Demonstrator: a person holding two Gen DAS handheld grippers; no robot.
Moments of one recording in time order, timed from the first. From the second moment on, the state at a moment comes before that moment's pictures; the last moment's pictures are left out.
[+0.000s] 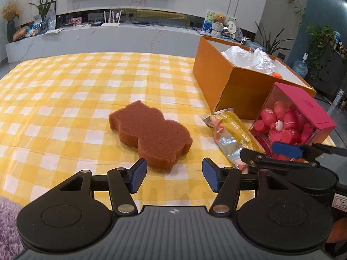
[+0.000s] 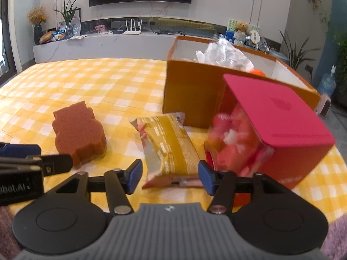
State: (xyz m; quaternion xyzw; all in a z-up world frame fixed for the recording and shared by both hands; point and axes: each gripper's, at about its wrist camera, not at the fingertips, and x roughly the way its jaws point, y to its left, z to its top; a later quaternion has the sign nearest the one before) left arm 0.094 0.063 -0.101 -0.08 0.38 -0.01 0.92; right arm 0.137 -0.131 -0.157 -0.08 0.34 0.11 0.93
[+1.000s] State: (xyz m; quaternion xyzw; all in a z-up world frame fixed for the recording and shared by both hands) left arm 0.116 0.062 -0.106 -0.08 0.42 0.04 0.90; right arm 0.137 -0.124 -0.161 -0.12 0.31 0.13 0.93
